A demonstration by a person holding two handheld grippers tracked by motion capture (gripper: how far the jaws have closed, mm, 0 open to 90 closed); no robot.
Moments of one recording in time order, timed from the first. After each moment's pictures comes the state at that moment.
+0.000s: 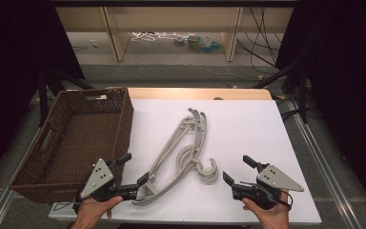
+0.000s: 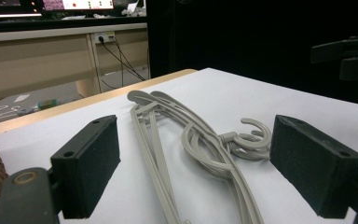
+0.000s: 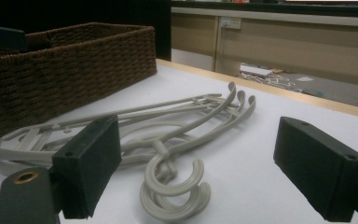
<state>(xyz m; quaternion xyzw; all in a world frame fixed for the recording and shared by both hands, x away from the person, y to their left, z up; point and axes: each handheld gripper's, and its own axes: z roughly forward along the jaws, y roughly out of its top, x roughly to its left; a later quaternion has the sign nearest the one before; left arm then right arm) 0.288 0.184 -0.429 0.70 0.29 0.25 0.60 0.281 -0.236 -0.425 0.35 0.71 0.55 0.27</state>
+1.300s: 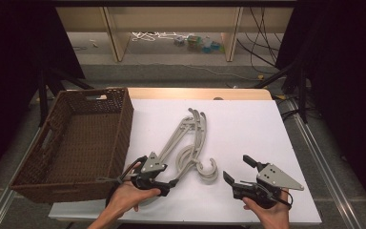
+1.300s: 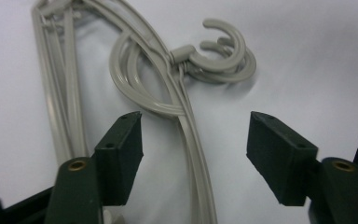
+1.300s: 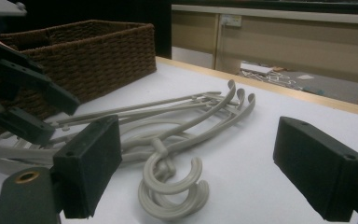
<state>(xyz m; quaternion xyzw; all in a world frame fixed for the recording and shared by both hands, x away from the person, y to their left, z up) 0.328 0.093 -0.437 0.86 0.30 0.11 0.41 0.283 -0.237 -0.426 0.35 0.71 0.55 0.27</state>
